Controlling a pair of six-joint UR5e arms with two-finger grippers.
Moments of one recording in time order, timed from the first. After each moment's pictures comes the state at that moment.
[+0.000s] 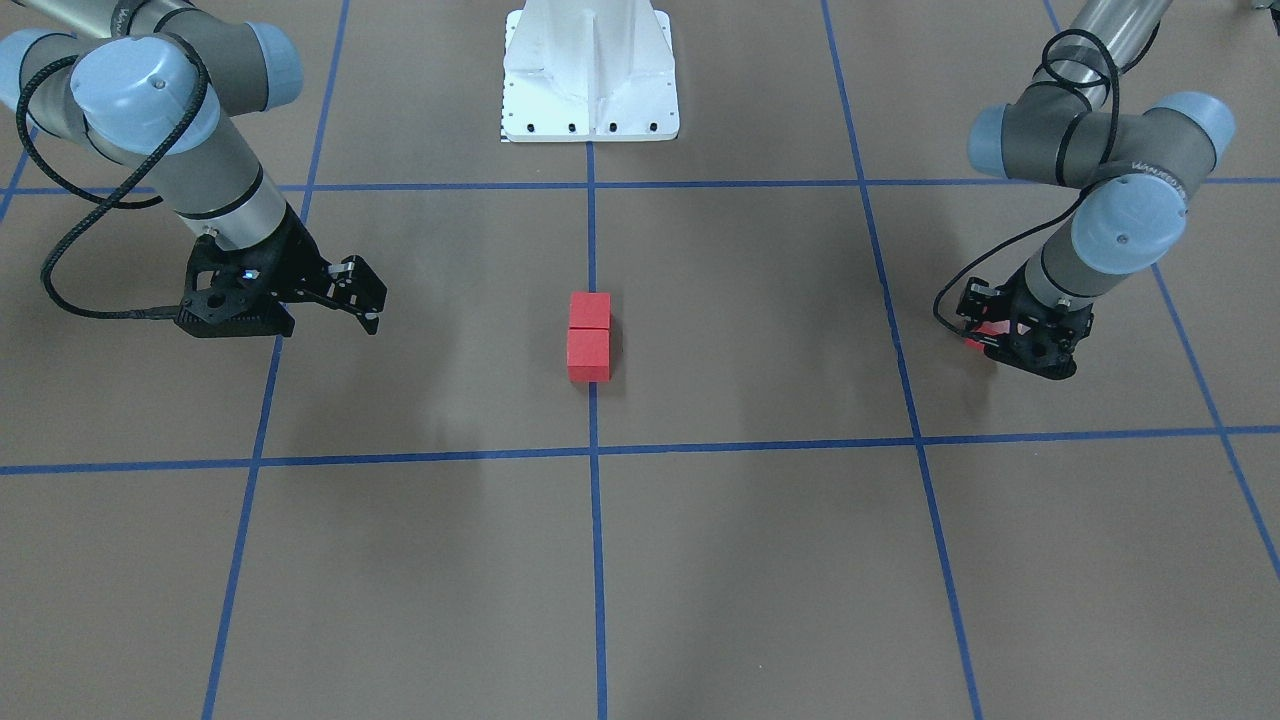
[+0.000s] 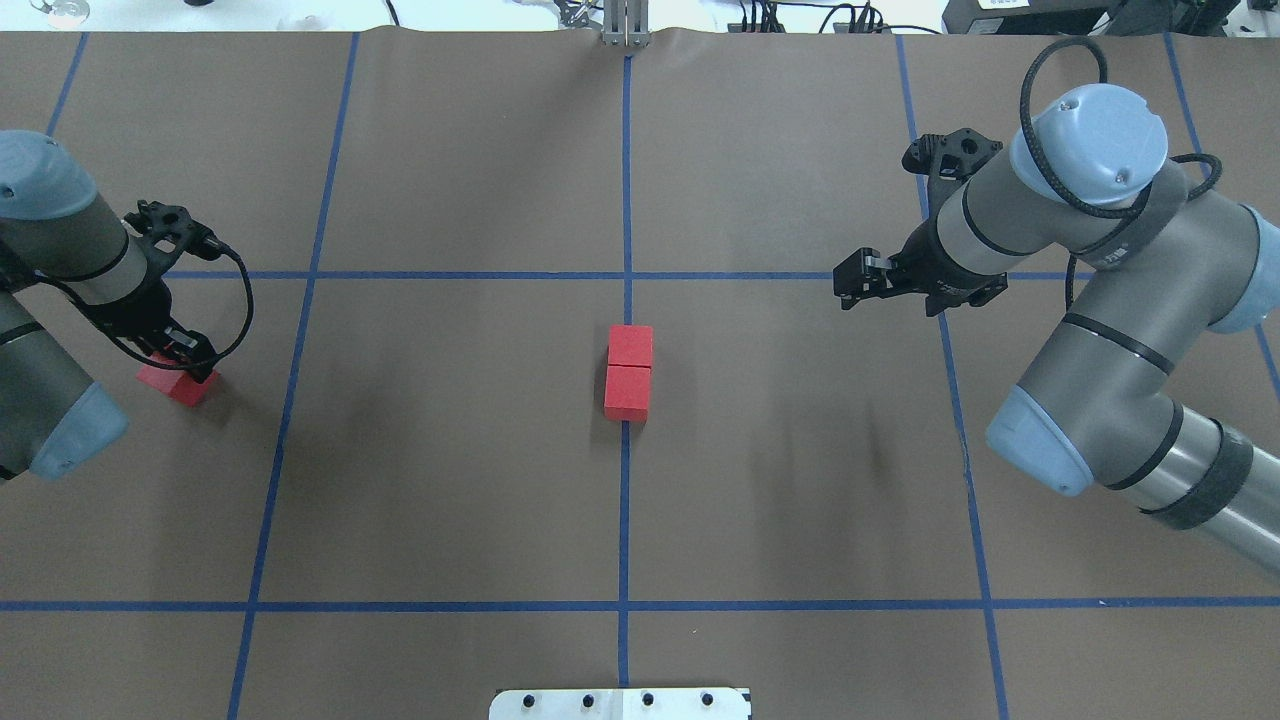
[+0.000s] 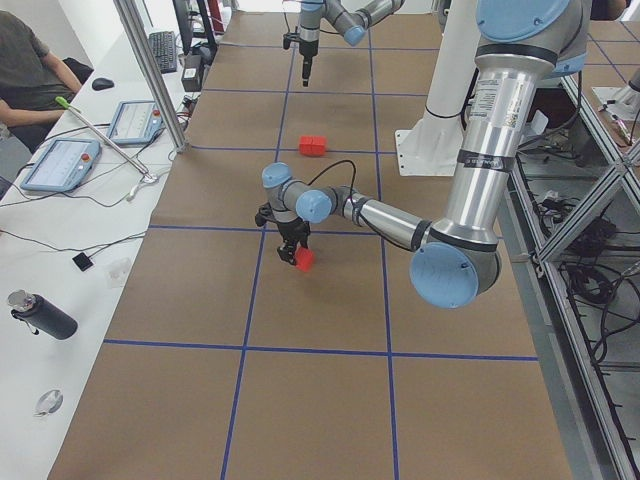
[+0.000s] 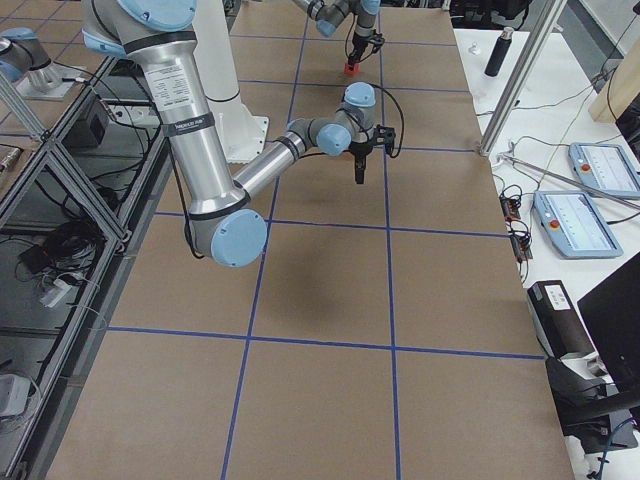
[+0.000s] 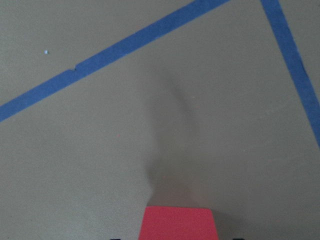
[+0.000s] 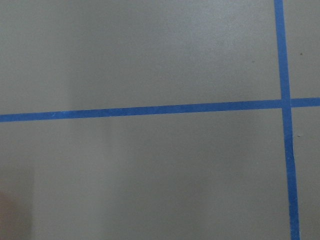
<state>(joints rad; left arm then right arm) -0.89 -1.78 -1.64 -1.63 -2.14 -0.27 0.78 -1.22 1.85 -1.45 2.04 1.08</state>
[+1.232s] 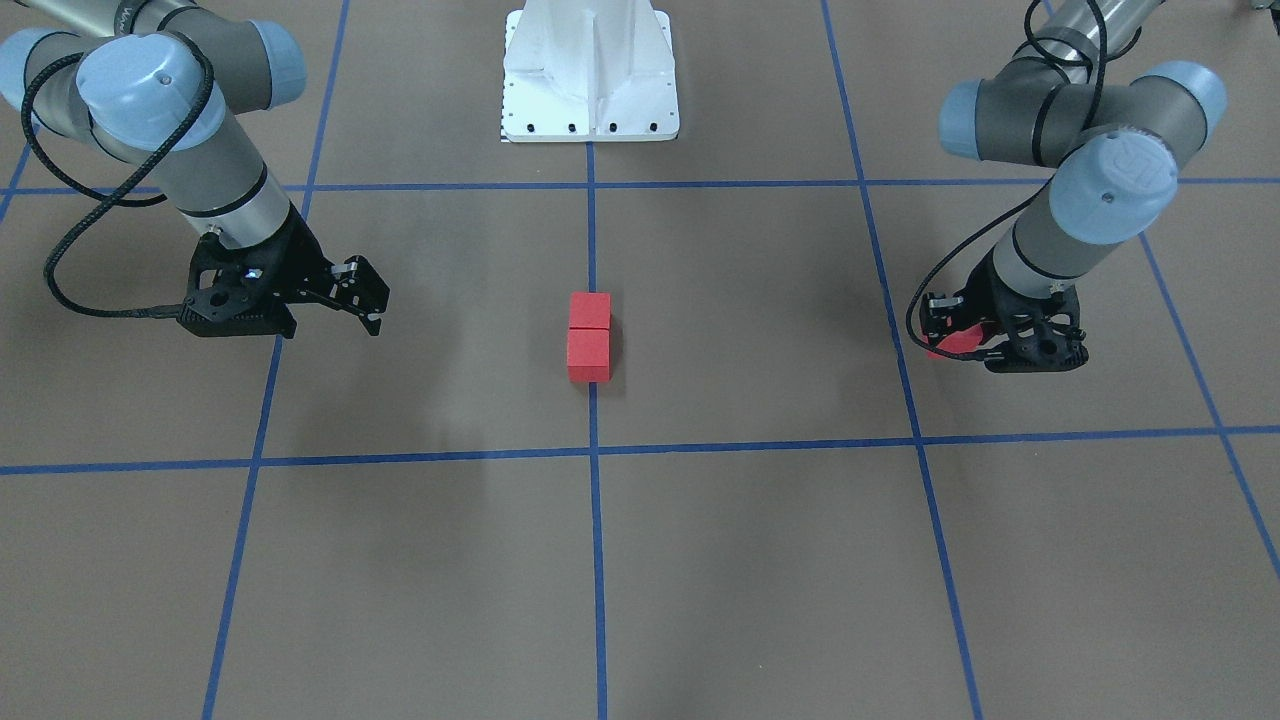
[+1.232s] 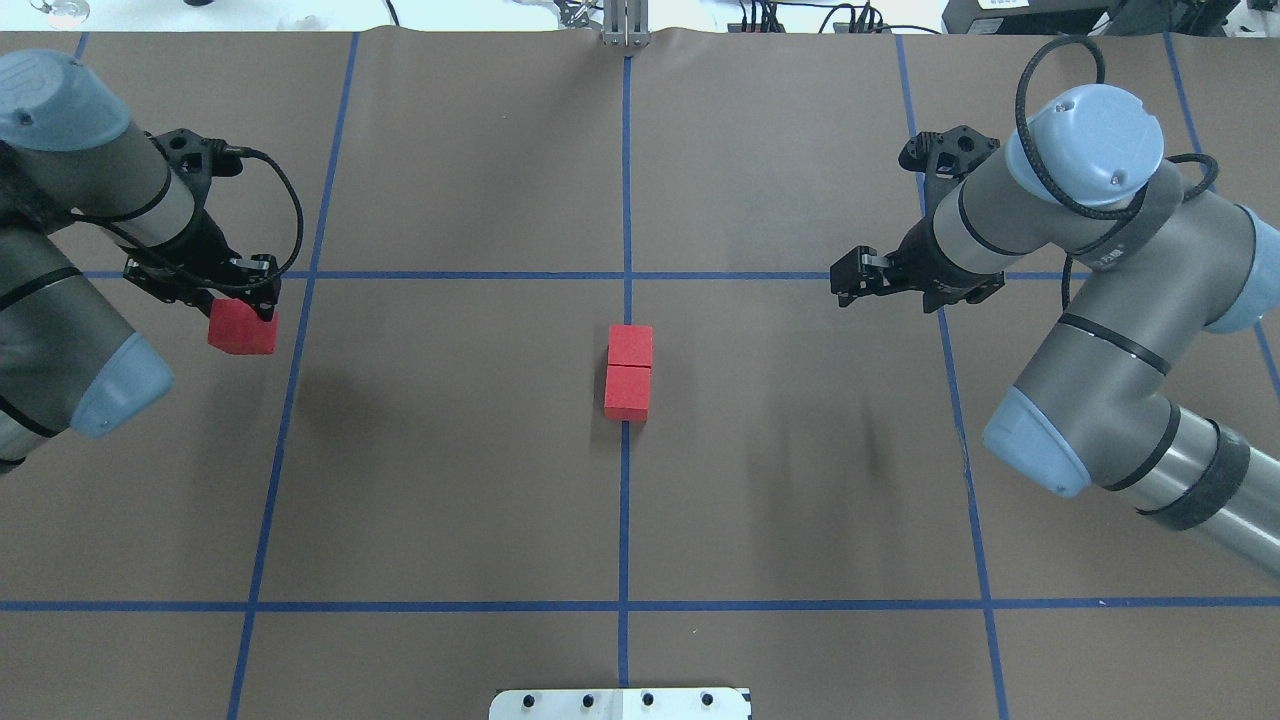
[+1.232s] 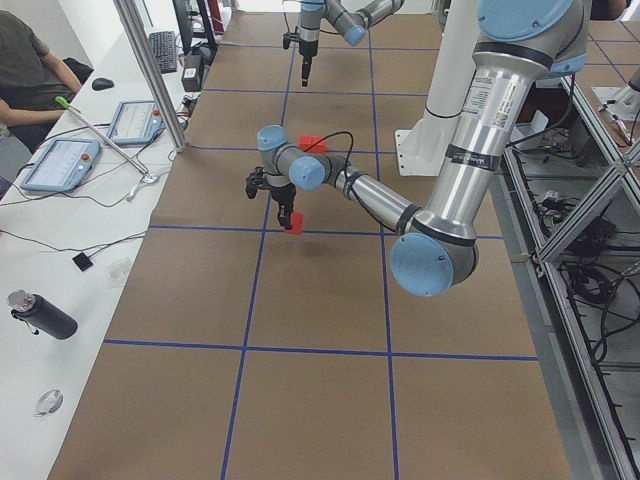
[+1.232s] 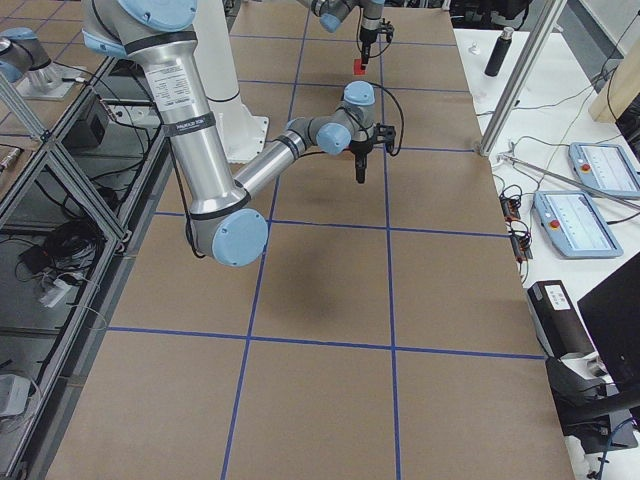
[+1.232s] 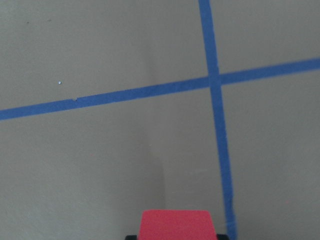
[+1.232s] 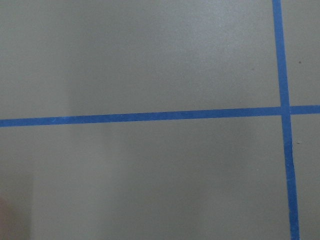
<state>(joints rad) -0.89 -1.93 -1.72 -1.55 -2.16 -0.91 0.78 -1.21 1.85 -1.45 2.03 1.08</state>
